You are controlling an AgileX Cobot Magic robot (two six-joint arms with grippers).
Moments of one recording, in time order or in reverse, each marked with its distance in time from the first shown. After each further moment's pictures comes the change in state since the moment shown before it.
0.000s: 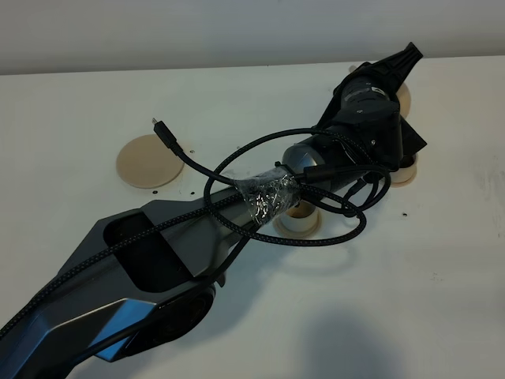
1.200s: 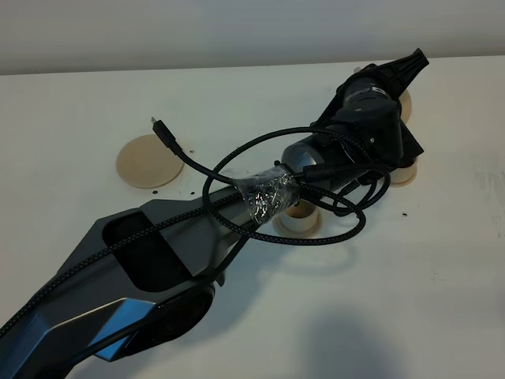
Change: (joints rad) left arm 0.002 -0.002 0.000 -0.018 -0.032 0.130; right arm 0.000 0.000 0.000 0.000 0.000 0.000
